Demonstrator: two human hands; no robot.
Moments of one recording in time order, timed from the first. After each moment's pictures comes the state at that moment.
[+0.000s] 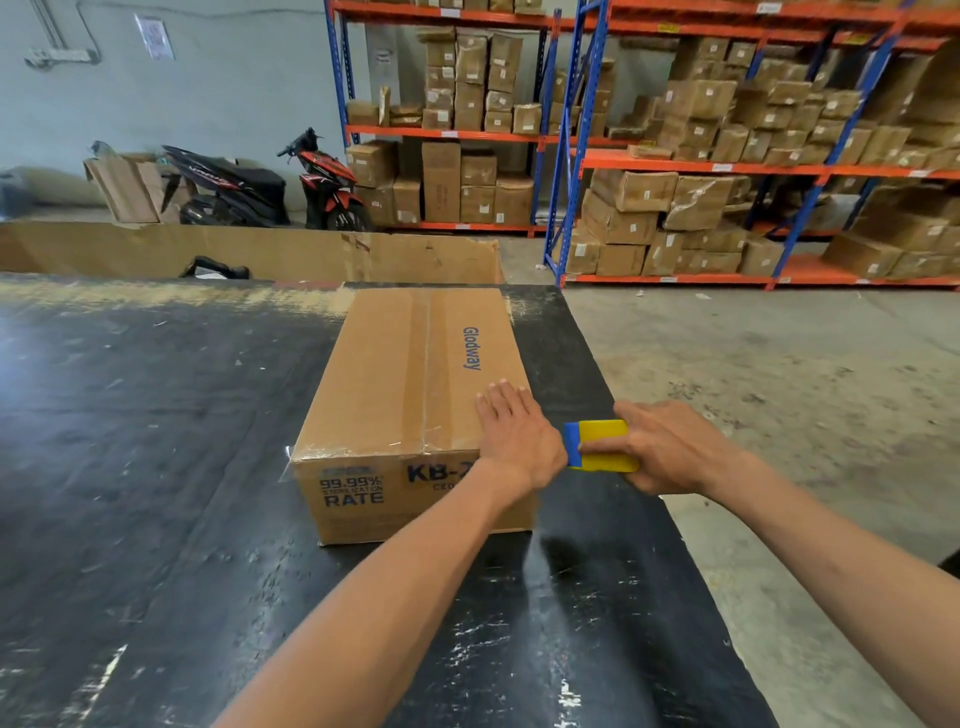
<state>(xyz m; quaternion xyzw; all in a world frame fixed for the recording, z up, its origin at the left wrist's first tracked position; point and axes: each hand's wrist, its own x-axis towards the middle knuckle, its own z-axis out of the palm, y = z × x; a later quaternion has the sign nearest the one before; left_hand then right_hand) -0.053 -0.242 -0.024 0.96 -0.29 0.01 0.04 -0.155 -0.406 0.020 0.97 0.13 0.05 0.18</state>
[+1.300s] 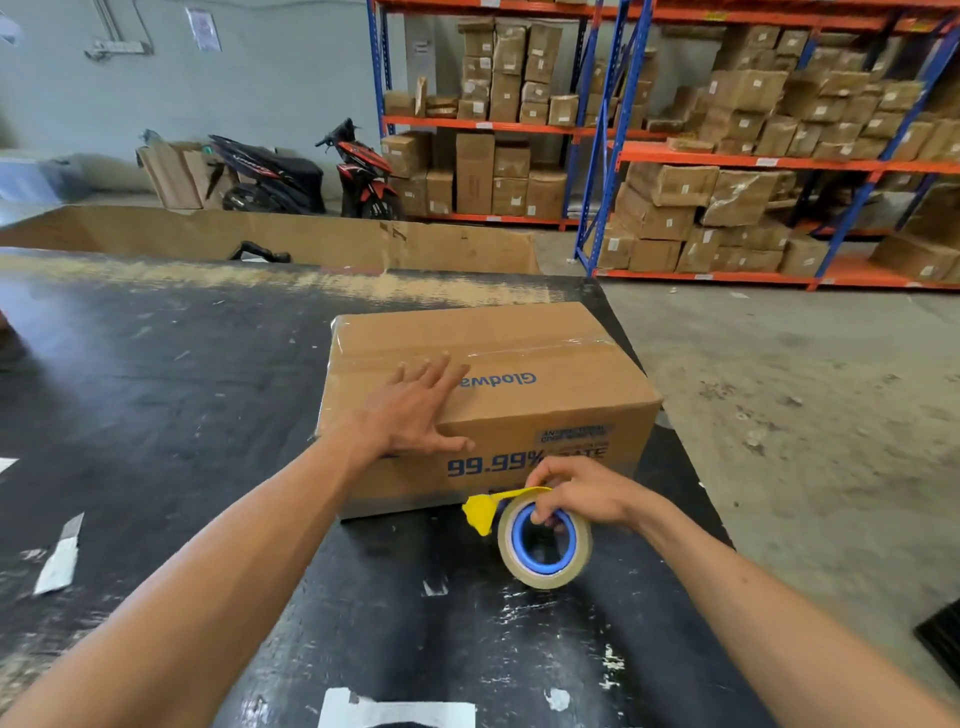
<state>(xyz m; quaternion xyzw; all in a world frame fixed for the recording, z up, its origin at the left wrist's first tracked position) 0.025 -0.046 -0.010 0.91 -0.42 0.00 -0.01 -0.141 -0.276 -0.036 0.86 -0.10 -0.19 -0.46</state>
